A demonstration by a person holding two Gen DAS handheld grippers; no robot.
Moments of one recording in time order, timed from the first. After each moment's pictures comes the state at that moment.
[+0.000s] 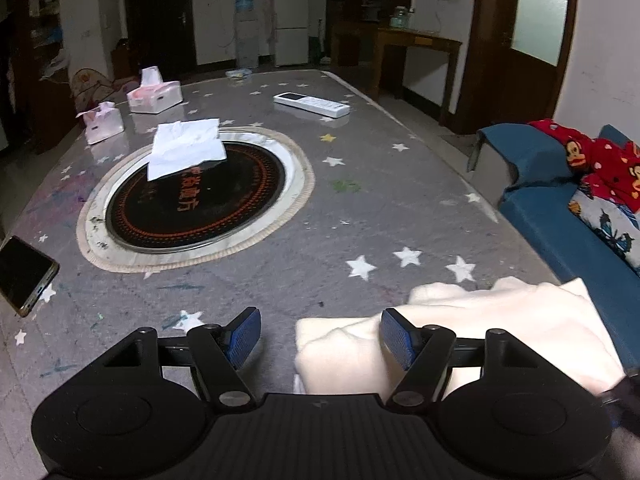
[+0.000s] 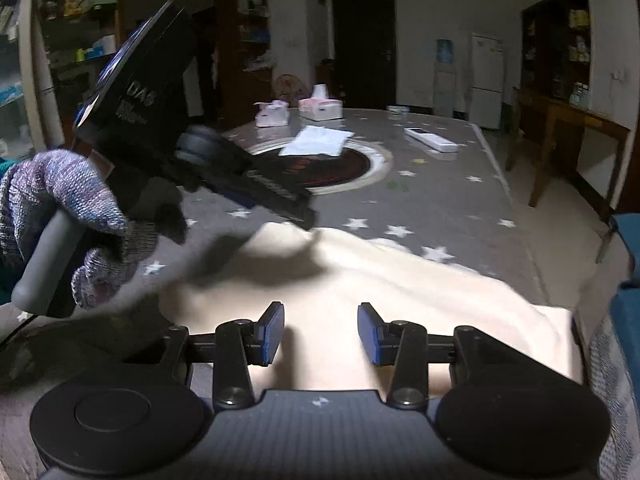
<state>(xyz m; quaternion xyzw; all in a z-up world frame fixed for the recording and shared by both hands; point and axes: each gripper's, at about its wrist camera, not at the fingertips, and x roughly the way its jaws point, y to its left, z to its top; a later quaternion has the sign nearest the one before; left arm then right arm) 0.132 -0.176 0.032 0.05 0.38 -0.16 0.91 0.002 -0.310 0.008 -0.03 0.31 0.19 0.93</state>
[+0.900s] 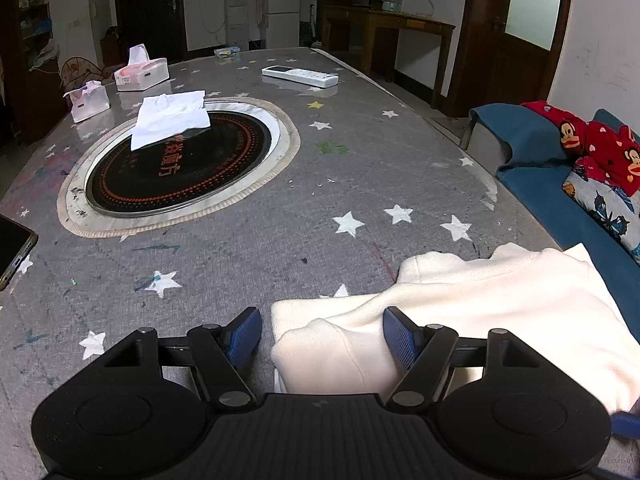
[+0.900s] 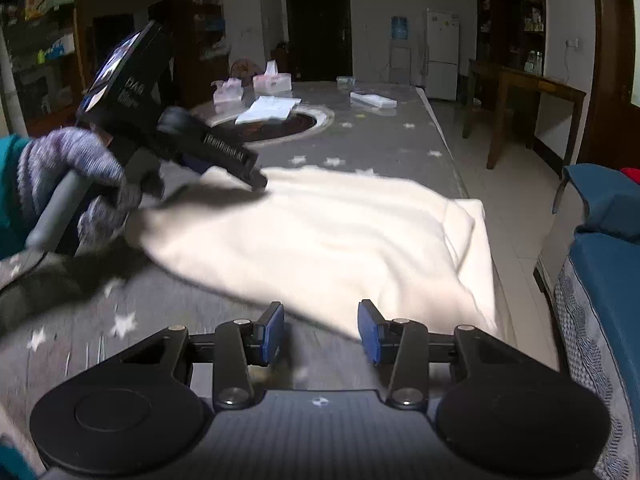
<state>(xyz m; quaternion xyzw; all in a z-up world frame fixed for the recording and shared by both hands) 0.128 -0.178 0.002 0.06 0.40 -0.16 0.90 -0.065 -0.363 -0.009 -0.02 0.34 0.11 0.93</state>
